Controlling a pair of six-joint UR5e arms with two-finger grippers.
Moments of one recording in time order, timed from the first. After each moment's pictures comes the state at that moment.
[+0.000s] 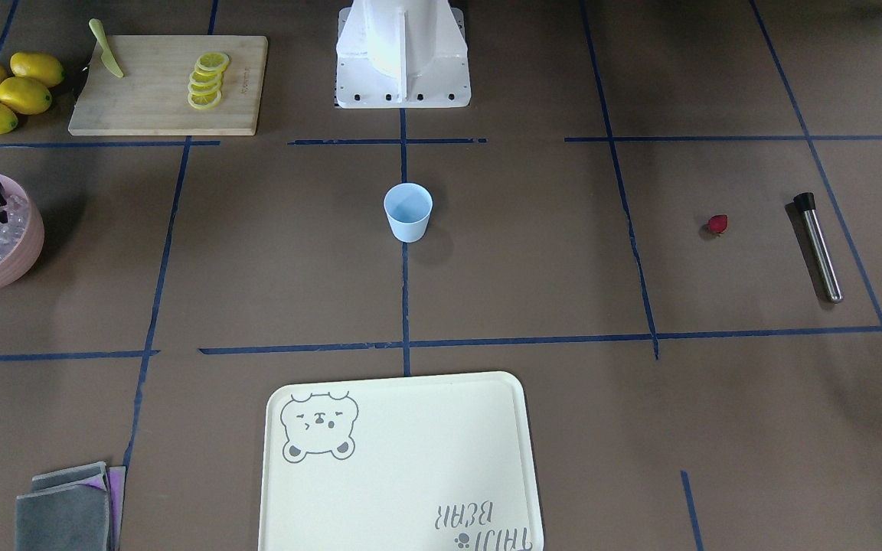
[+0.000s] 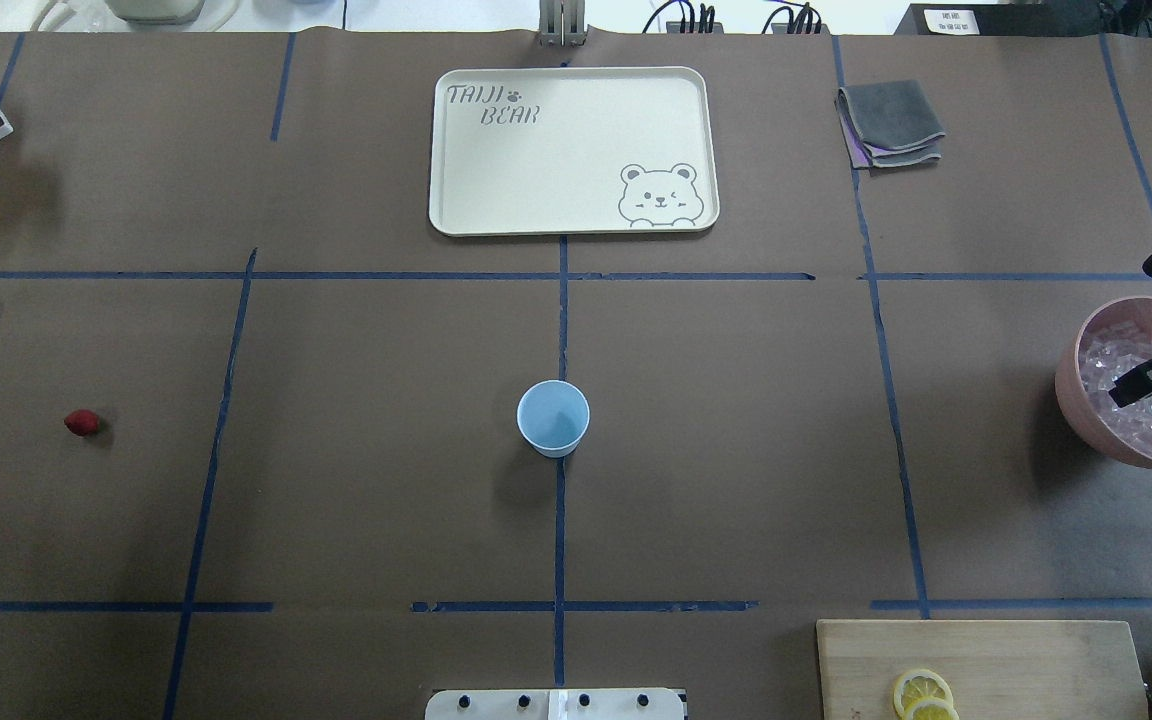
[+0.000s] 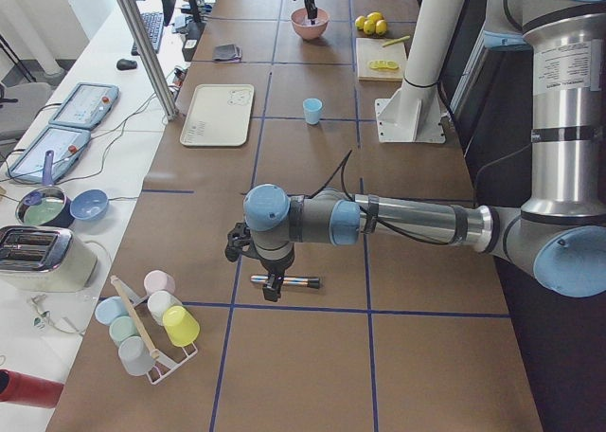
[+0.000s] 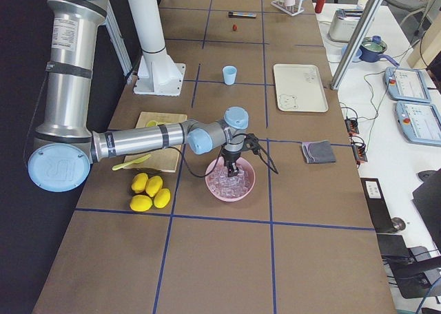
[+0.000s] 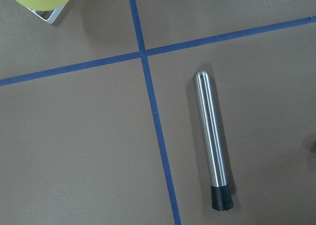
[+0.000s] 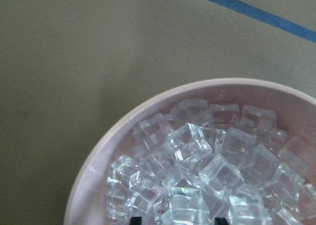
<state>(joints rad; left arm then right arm) -1.53 -1.47 -1.77 -1.50 -2.37 0.16 1.06 -1.72 1.83 -1.33 2.21 0.26</state>
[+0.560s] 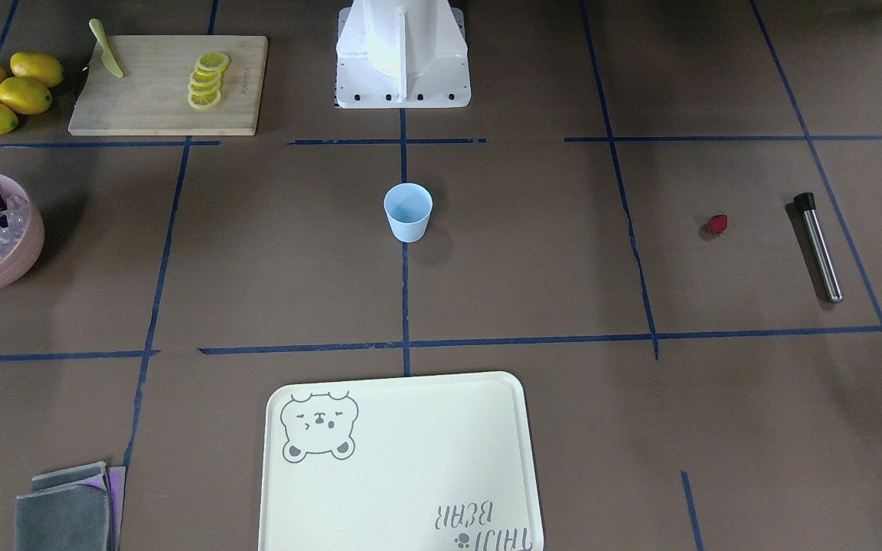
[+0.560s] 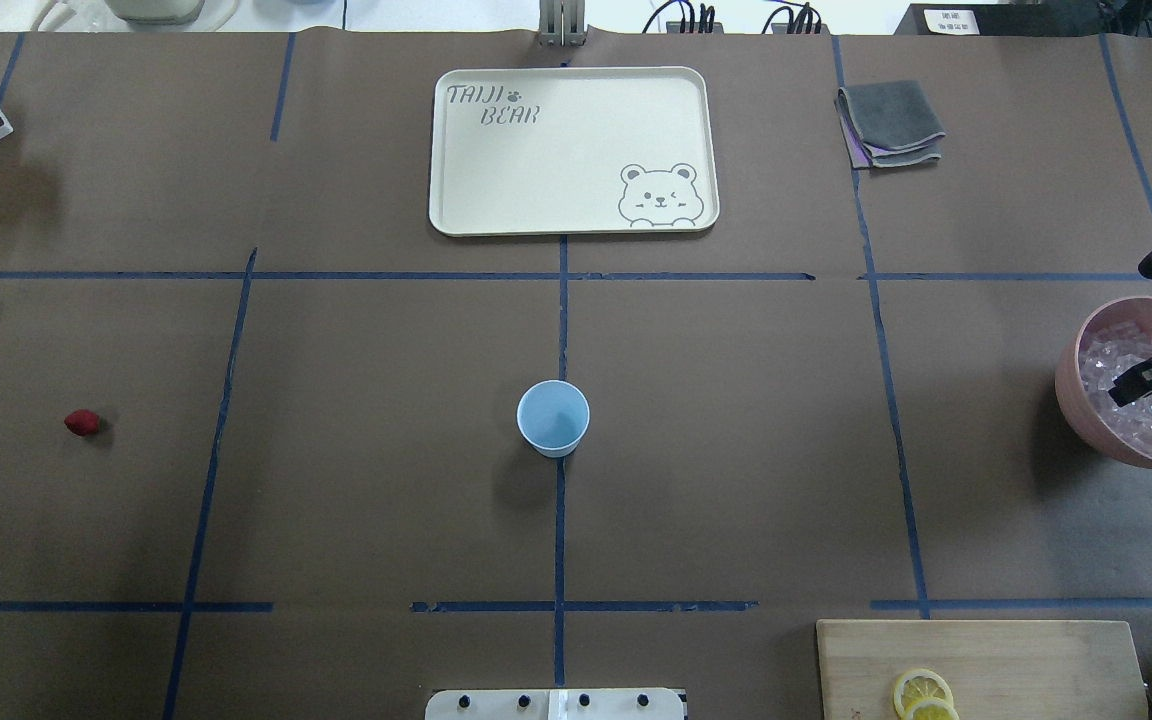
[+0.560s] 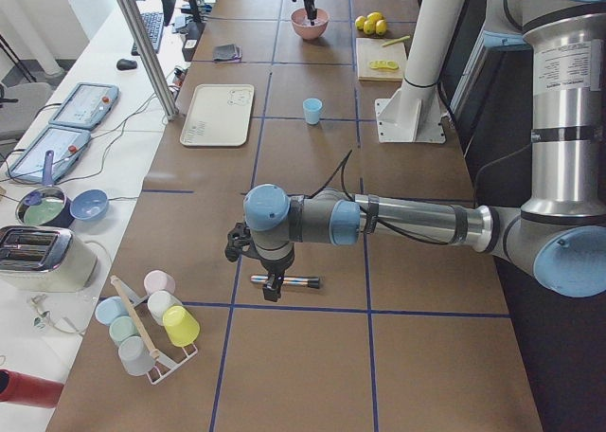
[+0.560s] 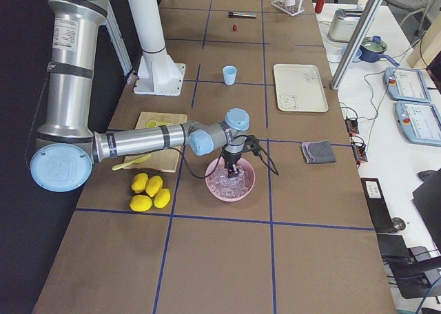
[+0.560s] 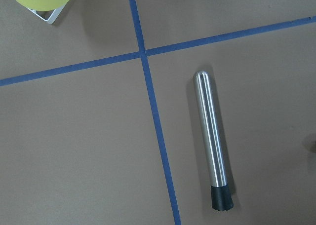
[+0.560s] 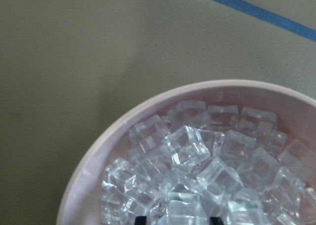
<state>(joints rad) -1.53 -1.47 -1.77 -1.50 -2.37 0.16 1.06 -1.71 1.82 -1.33 2.21 0.26</state>
